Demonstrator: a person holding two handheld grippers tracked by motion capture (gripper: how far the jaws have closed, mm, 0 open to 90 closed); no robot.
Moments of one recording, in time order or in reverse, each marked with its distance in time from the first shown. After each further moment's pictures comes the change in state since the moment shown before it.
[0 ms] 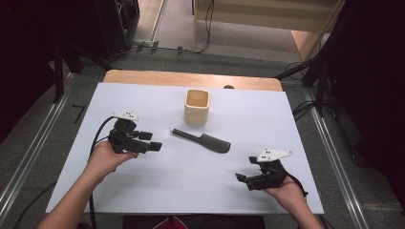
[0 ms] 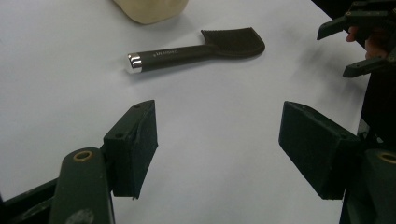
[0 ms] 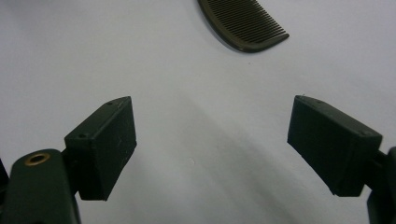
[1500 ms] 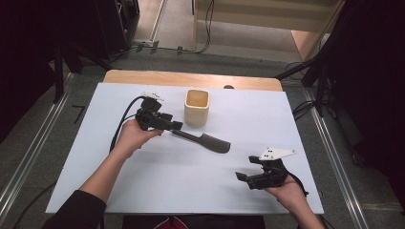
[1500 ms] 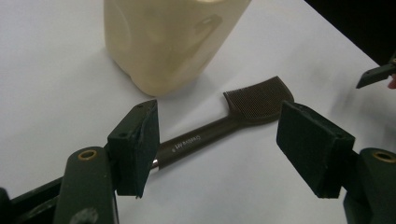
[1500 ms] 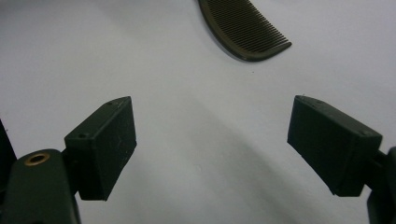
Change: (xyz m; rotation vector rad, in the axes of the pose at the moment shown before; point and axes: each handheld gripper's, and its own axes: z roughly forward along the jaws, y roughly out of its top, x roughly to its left) left arm 0.018 0.064 0.060 -0.004 0.033 0.021; right arm -0.003 0.001 -0.003 -0.037 0.038 0.035
